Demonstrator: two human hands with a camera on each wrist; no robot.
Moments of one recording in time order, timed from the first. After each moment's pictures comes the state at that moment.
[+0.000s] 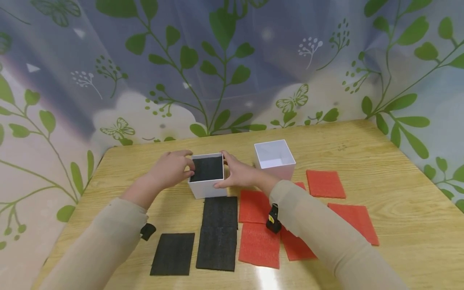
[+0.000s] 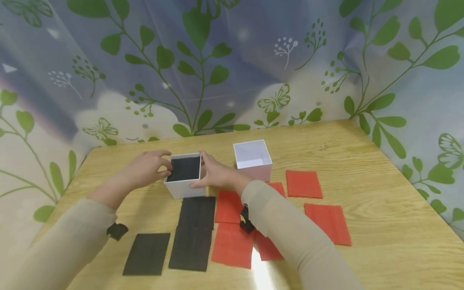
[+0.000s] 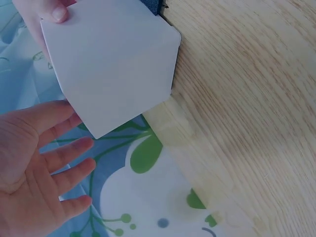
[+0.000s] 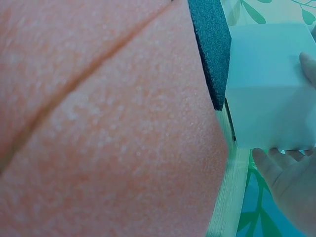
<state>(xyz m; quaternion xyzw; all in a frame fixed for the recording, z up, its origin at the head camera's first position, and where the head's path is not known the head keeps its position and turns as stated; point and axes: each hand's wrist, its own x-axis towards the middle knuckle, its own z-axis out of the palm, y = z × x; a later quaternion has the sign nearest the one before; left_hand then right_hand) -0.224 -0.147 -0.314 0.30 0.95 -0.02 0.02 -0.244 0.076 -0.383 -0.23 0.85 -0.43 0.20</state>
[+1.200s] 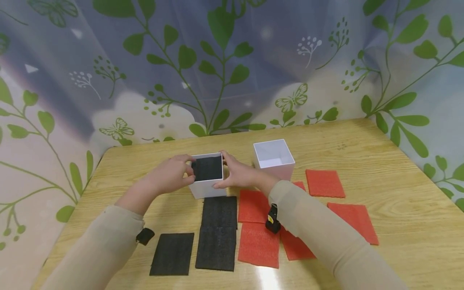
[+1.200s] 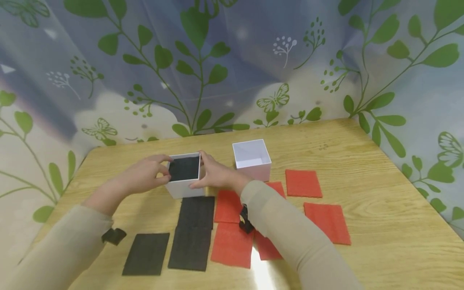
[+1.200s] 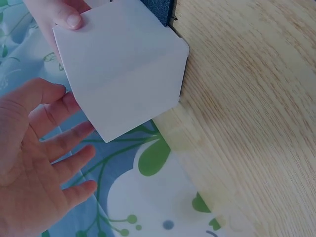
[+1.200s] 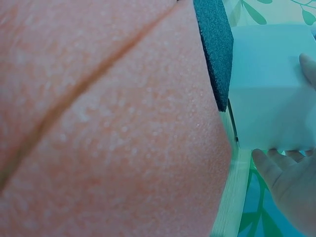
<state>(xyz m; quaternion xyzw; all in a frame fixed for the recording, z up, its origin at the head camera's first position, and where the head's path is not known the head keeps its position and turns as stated) -0.215 -0.148 -0.313 0.33 0.94 0.02 0.06 -0.241 0.076 -0.381 -0.22 0.84 -0.44 0.21</state>
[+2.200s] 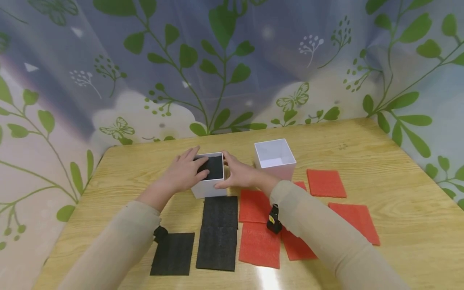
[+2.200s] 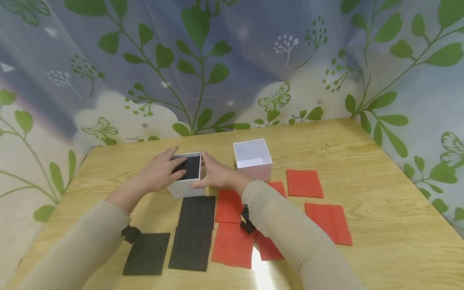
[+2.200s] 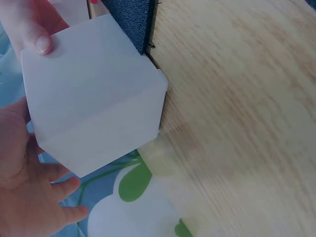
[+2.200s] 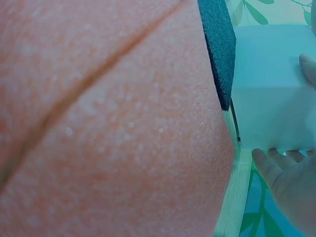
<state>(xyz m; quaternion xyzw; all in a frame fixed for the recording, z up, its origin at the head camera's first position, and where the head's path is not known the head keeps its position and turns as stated) -0.228 -0.127 -0.339 0.25 0.97 0.03 0.07 -0.243 0.075 -0.383 -0.24 0.83 -0.46 0.21</state>
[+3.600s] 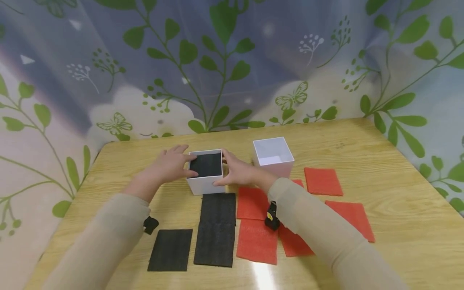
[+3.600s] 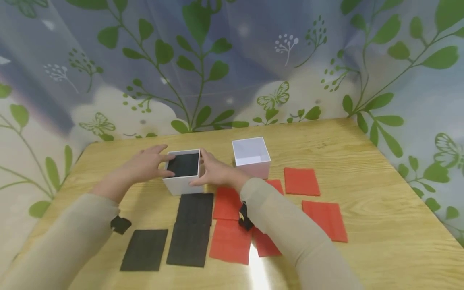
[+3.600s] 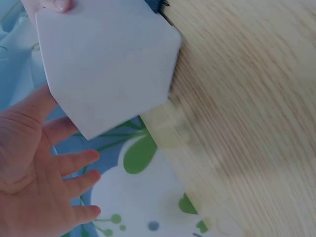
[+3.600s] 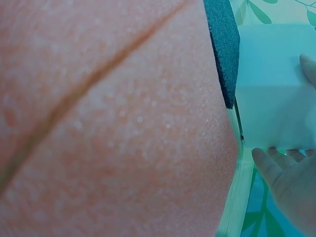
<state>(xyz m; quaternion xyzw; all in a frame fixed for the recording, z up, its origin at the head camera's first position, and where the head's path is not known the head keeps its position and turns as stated) -0.237 -0.149 -0.326 0.23 0.97 -0.01 0.10 -0.242 0.076 -0.384 -0.24 0.84 -0.45 0.21</state>
